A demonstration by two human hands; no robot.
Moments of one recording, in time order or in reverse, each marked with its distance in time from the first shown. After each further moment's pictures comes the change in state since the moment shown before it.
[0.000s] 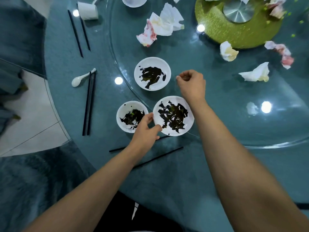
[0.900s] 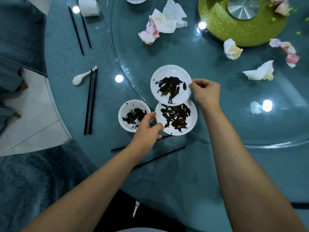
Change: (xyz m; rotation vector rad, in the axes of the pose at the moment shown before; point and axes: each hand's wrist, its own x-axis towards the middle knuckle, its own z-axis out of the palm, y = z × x) left_hand 0.000 0.002 -0.007 0.016 -0.013 0.007; right_hand -0.008 0.032 -0.017 0.293 0.009 0.213
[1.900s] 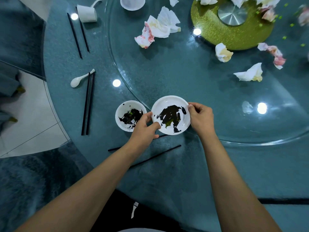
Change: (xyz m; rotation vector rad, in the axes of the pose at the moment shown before) left_hand -0.001 0.002 0.005 0.009 0.007 -0.007; right_hand -0.059 0.046 -0.025 -0.163 -0.048 -0.038
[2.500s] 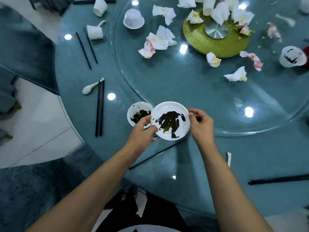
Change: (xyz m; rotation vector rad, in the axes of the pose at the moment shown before) left_hand -0.061 0.003 -0.057 0.026 -0.104 0.137; right_hand -0.091 -0.011 0.010 0.199 0.153 -0.042
